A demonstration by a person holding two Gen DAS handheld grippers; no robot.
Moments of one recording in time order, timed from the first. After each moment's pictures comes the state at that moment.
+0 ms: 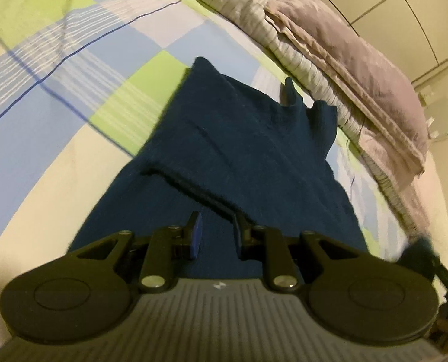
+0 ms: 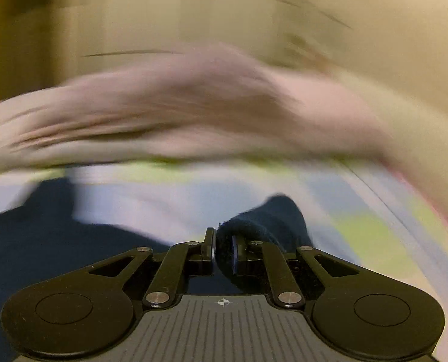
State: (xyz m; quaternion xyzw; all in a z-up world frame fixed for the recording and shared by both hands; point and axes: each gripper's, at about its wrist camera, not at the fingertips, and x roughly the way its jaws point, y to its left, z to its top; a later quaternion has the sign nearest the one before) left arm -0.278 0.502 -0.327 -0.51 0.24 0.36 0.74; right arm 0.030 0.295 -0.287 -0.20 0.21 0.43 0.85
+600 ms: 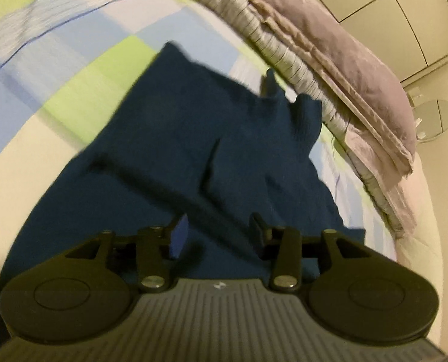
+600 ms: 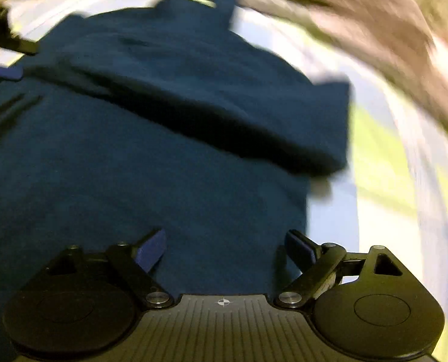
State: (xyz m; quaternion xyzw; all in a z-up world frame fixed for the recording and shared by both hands) left arm -0.219 0.530 -0.341 -0.50 0.23 0.35 0.76; right arm -0.028 0.266 -0.413 -0.34 0.40 0.43 0.73
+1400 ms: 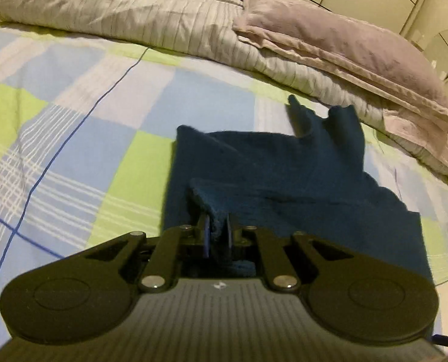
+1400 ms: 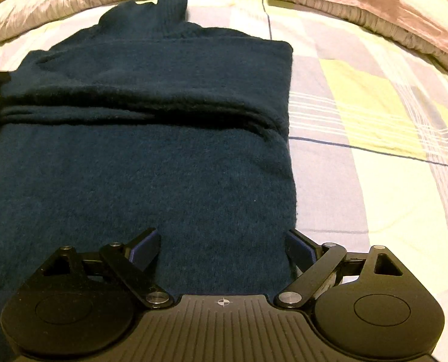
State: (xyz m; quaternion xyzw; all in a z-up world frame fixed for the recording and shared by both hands) left arm -0.226 0.574 -0.333 -0.33 0.28 0.39 0.81; right arm -0.008 0.261 -0.417 -0.29 0.44 0.41 0.75
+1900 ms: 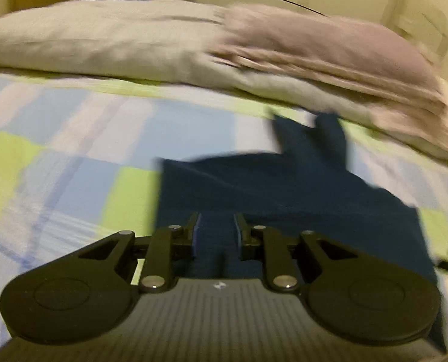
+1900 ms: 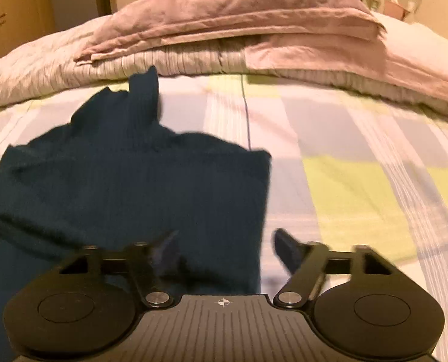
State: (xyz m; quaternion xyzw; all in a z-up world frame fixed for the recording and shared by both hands) left arm -0.180 0.553 -0.311 -0.24 0.32 0.36 0.84; right arm 0.057 0.324 -0.372 -0.21 0.36 0.44 0.80
